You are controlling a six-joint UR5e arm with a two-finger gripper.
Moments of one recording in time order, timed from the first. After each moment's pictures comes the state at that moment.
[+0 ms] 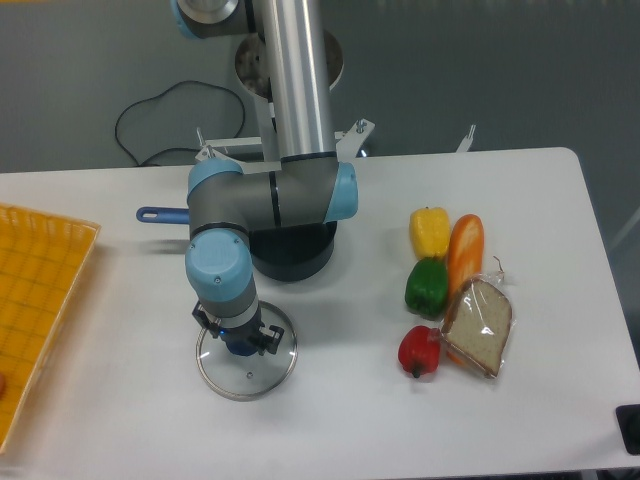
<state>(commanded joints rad) 2.18 -2.12 -1.60 -1.00 1.55 0.50</state>
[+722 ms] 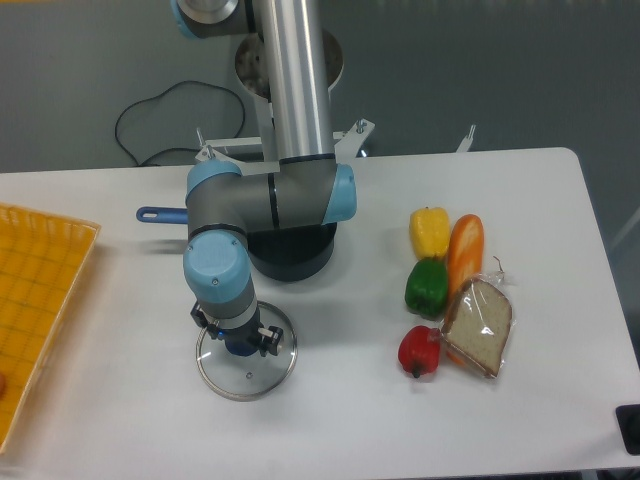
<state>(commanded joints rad) 2.18 -2.12 -1.60 -1.00 1.55 0.50</state>
